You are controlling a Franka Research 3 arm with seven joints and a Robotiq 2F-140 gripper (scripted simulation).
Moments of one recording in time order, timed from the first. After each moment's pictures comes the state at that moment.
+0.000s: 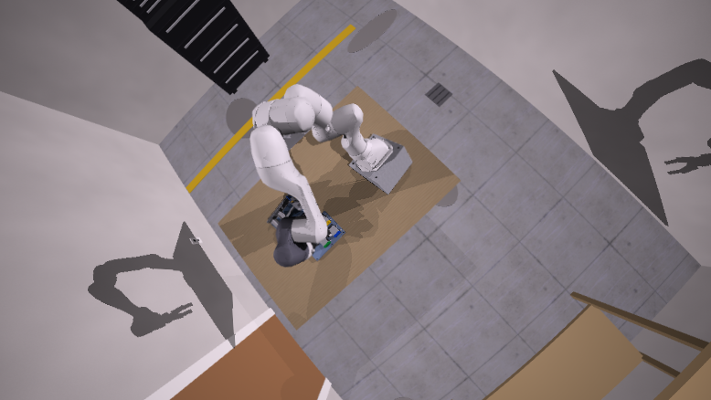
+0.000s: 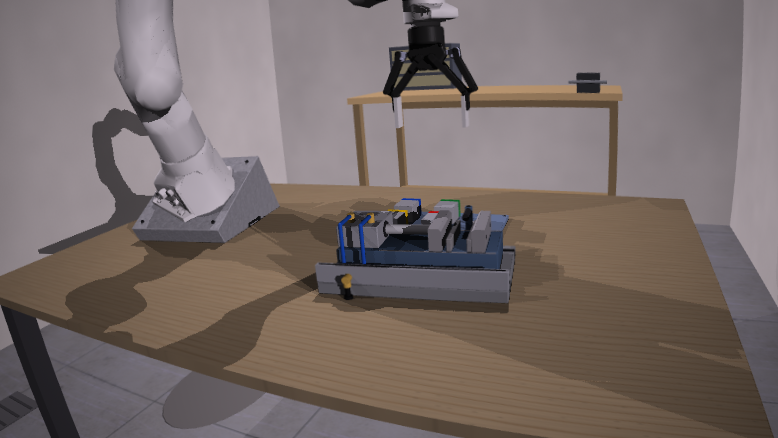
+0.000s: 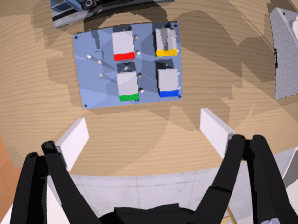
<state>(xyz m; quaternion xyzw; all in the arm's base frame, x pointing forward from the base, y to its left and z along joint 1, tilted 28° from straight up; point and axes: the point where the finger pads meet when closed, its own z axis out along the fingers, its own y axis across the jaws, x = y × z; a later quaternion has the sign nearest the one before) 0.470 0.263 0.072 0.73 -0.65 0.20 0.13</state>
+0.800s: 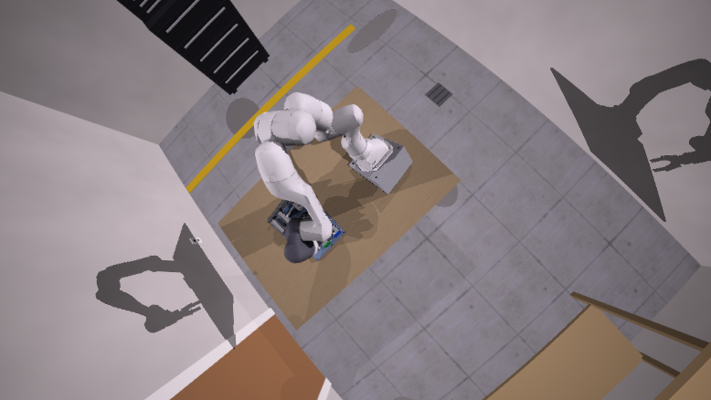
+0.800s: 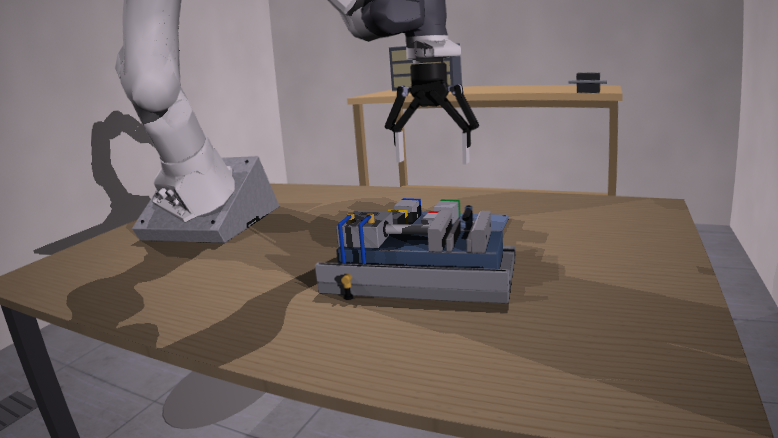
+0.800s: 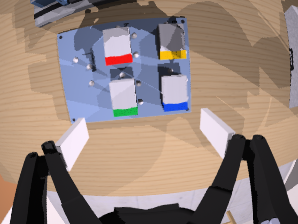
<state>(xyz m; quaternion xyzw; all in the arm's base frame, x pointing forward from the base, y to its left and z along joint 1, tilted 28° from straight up) 0.478 0.224 0.007 0.72 -0.65 0.20 0.14</state>
